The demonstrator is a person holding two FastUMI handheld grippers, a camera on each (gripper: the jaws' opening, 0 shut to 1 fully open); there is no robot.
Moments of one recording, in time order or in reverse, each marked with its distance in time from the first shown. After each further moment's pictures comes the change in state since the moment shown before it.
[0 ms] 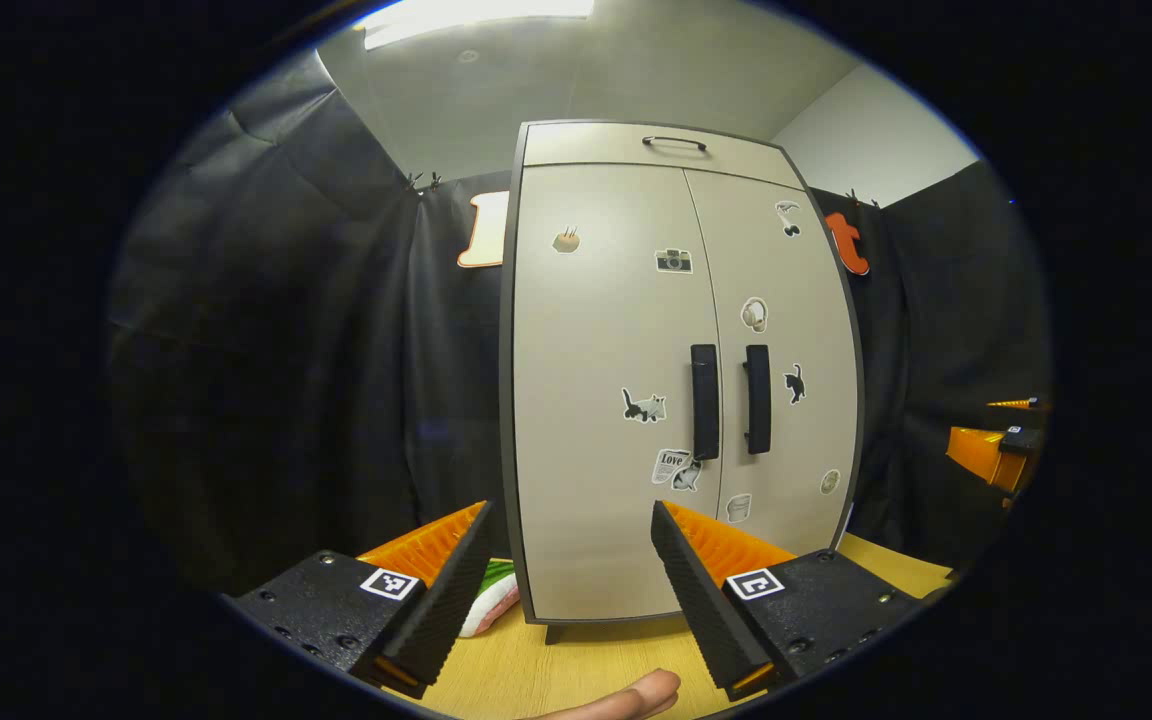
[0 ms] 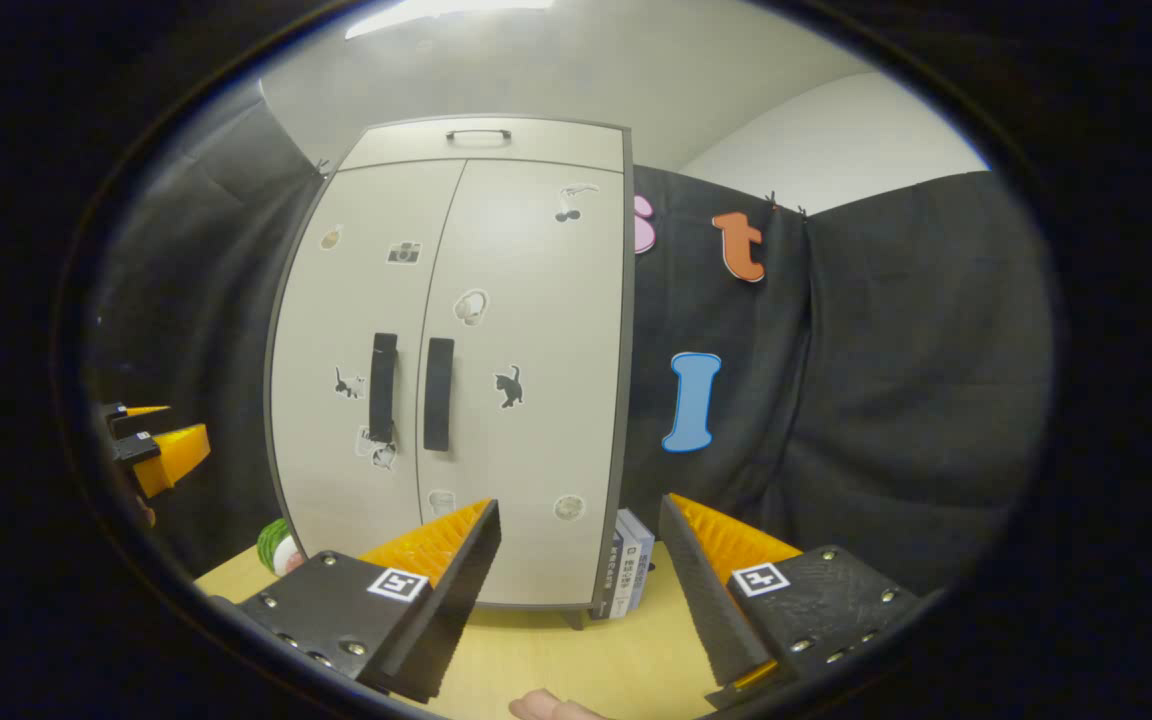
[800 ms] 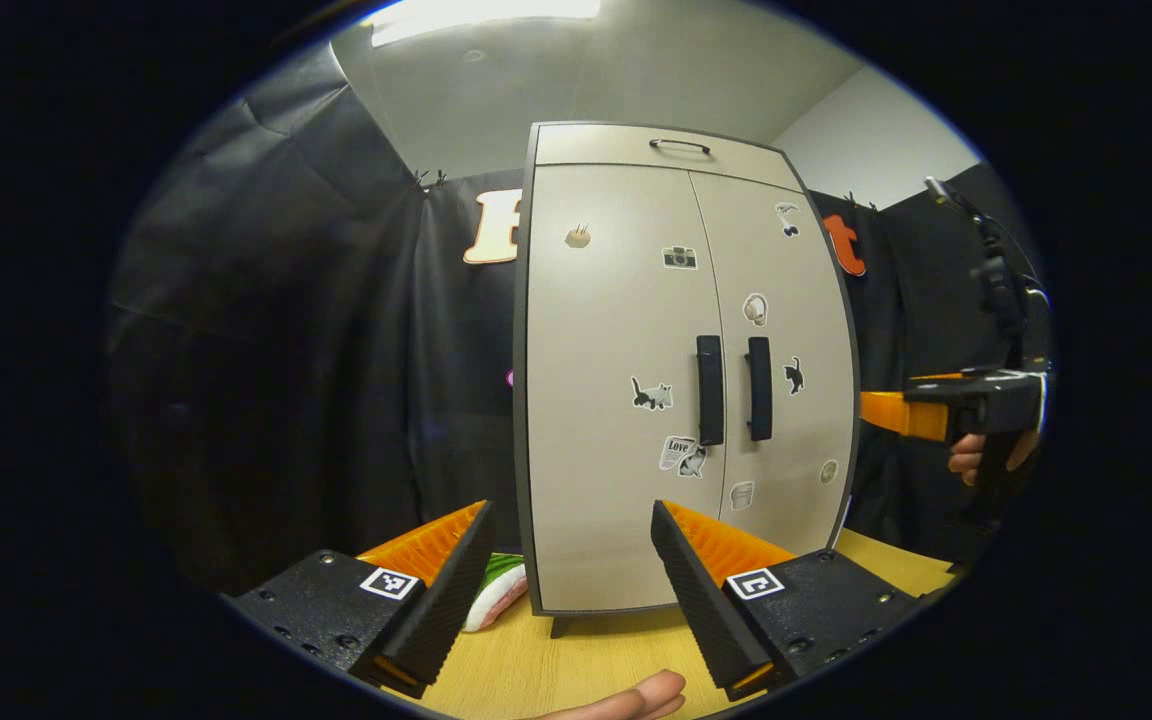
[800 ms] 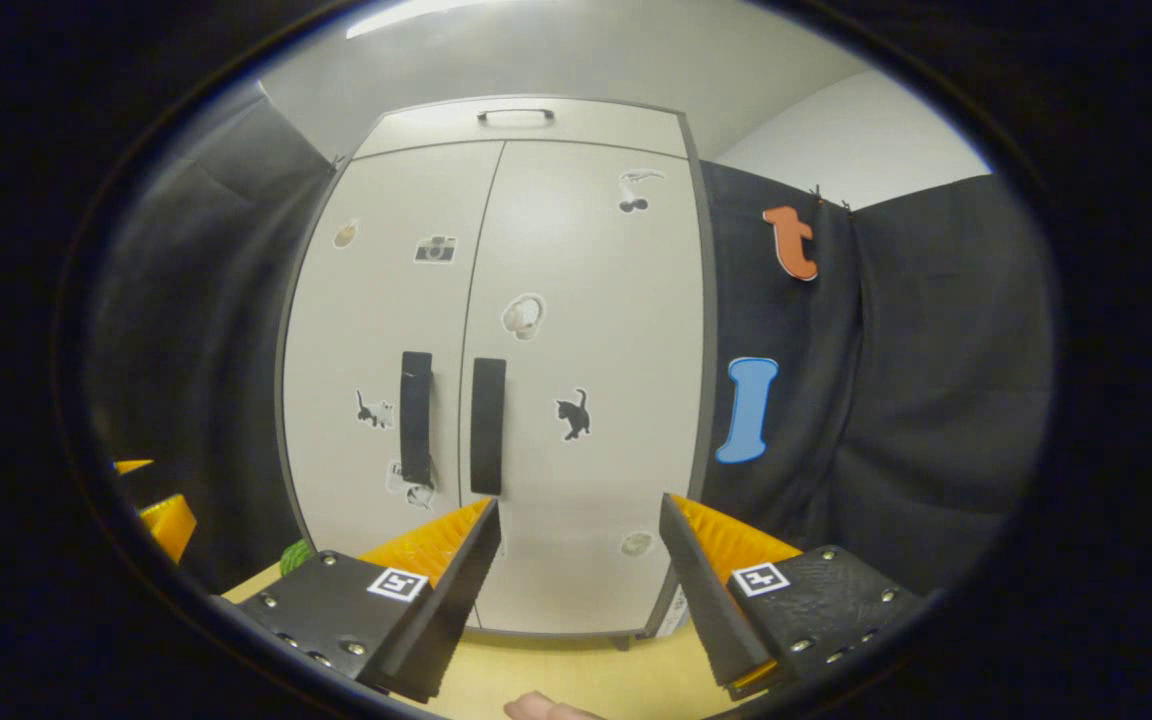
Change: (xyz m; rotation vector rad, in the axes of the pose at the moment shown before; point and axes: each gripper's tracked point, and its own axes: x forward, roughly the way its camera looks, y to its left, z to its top) left arm -0.019 0.016 -0.013 -0.007 -0.006 -0.010; right arm 0.077 0.073 0.025 0.006 0.022 0.097
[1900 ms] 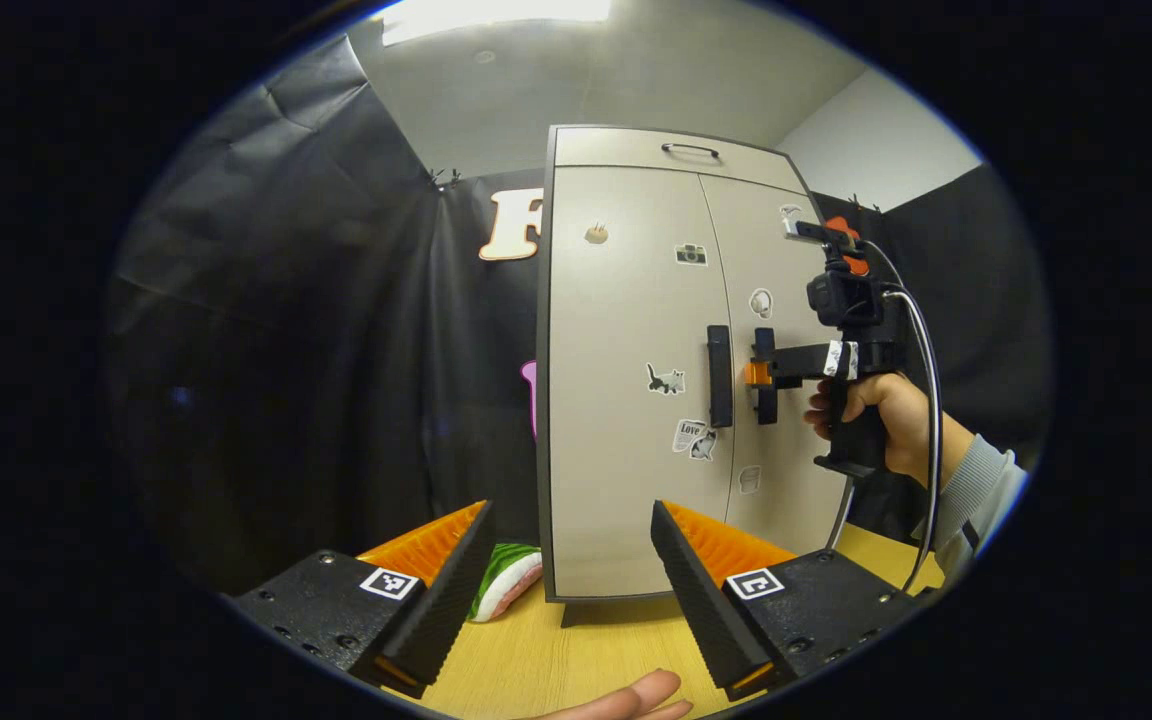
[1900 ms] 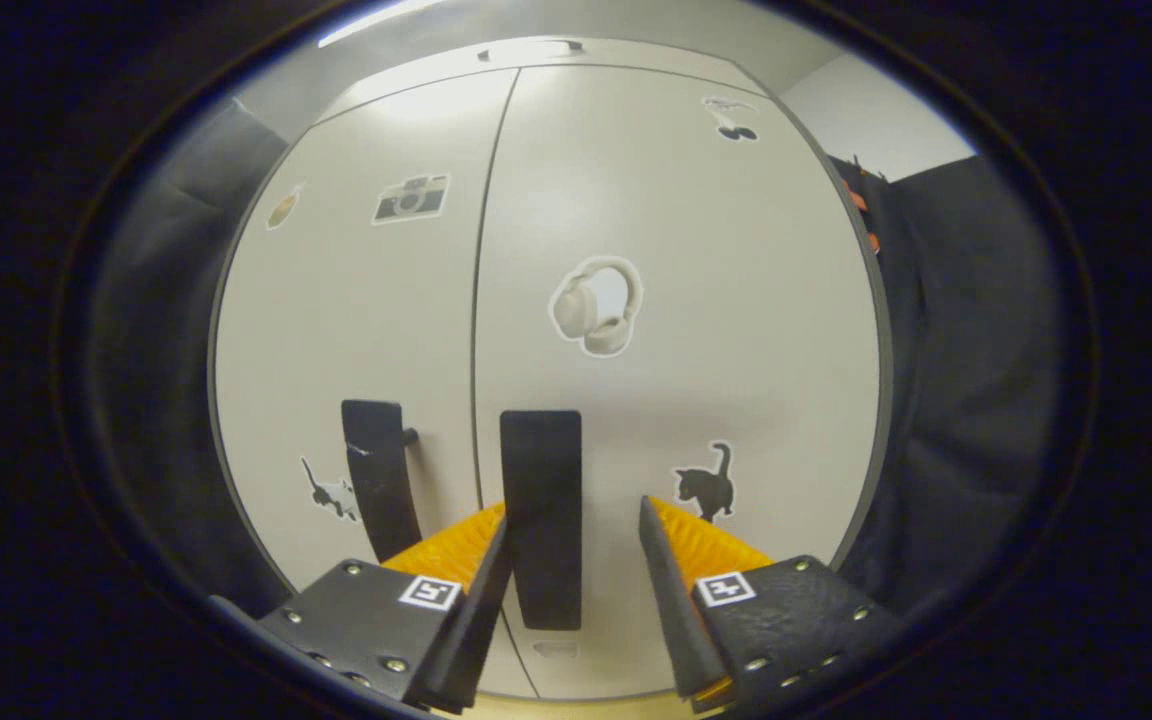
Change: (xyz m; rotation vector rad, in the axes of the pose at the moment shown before) left arm -0.028 0.018 -0.014 -0.009 -0.001 0.017; right arm 0.157 0.079 0.004 0.115 0.054 0.060
